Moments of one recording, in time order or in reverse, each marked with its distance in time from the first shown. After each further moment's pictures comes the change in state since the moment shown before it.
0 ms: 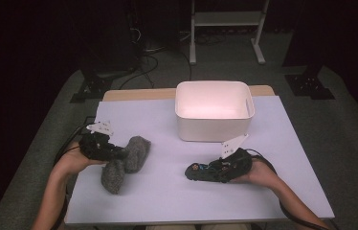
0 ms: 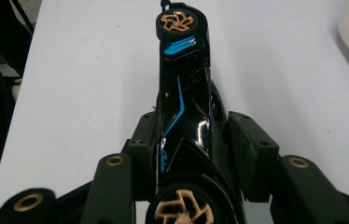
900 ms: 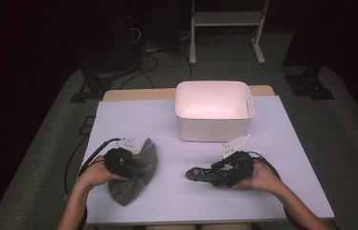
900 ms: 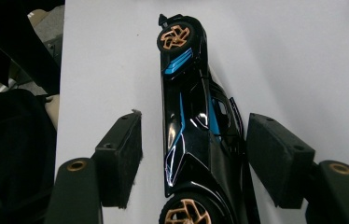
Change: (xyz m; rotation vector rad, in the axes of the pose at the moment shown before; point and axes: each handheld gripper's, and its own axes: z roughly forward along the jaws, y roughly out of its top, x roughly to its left) left arm -0.025 -0.004 0.064 0.042 -0.131 0.037; right arm 0.014 0.006 -0.008 0.021 0.041 0.136
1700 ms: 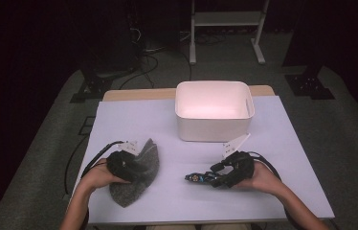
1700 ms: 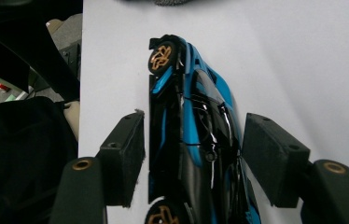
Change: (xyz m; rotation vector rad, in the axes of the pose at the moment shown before) left arm -0.003 -0.003 0.009 0.011 -0.039 0.004; right arm 0.004 0.002 -0.003 -0.014 0.049 0.030
